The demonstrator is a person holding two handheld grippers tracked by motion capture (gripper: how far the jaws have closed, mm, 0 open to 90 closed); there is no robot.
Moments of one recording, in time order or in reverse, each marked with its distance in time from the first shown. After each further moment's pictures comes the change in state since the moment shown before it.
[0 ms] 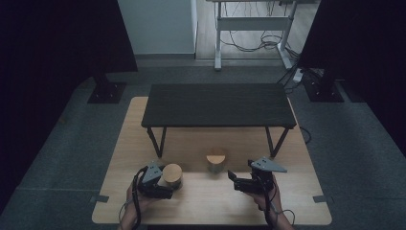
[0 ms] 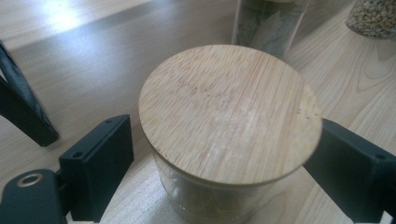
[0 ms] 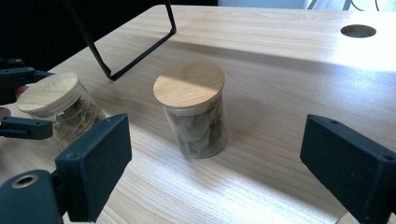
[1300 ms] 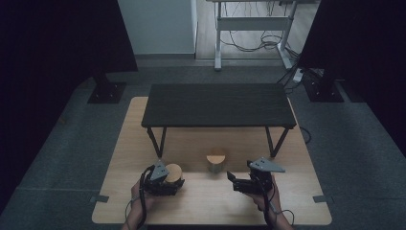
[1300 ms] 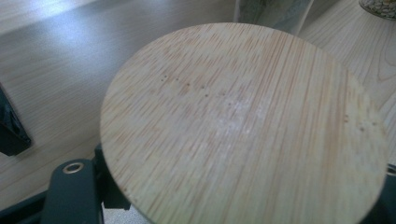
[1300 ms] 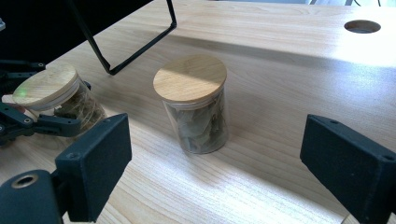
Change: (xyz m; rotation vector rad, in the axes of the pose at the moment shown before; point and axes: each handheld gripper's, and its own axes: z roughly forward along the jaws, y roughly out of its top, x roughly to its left) left arm -0.001 -0.001 0.021 0.038 -0.014 0.023; right arm 0.001 -0.002 0.003 0.015 0.002 -0.009
